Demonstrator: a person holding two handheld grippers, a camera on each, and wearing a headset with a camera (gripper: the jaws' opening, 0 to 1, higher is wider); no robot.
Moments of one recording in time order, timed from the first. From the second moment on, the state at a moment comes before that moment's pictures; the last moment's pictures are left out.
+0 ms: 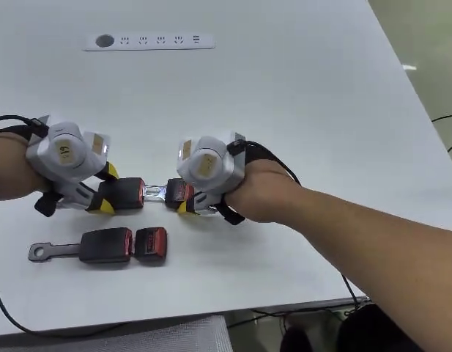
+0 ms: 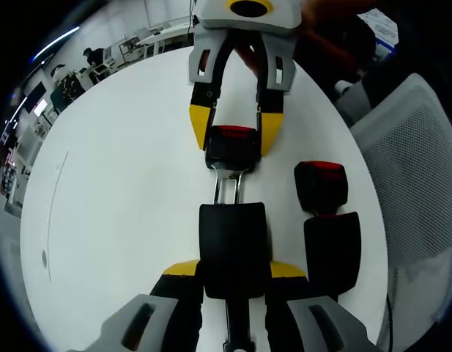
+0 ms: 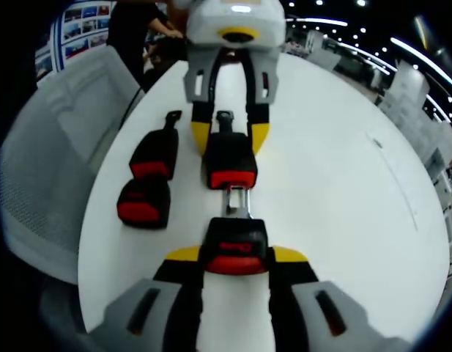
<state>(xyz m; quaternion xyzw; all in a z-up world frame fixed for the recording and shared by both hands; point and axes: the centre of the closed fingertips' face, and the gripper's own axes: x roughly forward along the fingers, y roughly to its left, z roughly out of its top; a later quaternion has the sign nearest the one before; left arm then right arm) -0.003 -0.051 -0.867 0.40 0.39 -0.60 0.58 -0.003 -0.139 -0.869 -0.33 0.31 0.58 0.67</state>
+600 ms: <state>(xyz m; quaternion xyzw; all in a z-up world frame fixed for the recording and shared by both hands) -0.002 -0.050 -0.867 0.40 0.38 -0.60 0.58 -0.004 -0.124 -0.870 -0.32 0.30 0.60 0.67</state>
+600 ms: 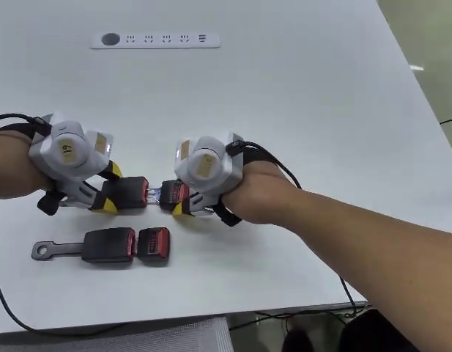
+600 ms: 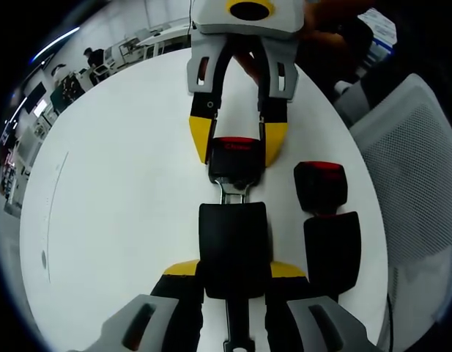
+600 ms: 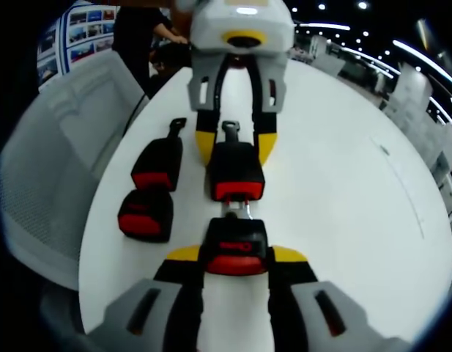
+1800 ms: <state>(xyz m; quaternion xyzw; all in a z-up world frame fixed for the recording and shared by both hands) -0.004 -0.051 -0.867 0.40 0.38 -0.61 0.57 -0.005 -0.128 -0.868 -0.32 0.30 0.62 0.65</state>
